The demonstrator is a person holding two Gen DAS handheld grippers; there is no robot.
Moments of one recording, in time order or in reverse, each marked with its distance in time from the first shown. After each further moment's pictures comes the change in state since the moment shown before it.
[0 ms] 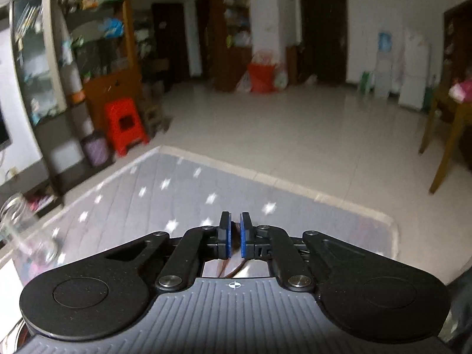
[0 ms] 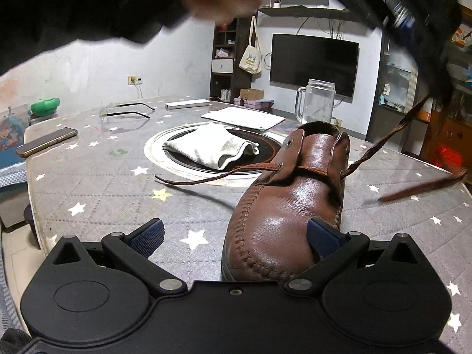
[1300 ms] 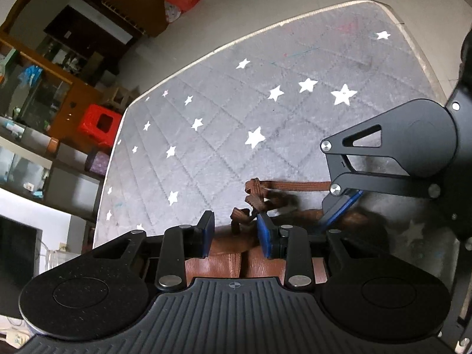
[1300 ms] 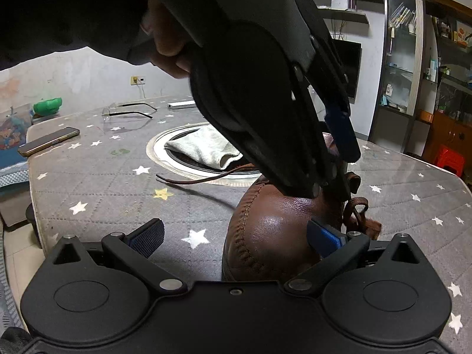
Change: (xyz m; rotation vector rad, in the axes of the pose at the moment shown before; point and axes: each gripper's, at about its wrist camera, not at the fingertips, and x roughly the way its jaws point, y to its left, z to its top) left arm 0.056 -0.006 -0.119 0.641 0.447 0.036; right arm -0.001 -0.001 -0.001 -0.005 -0.006 0.008
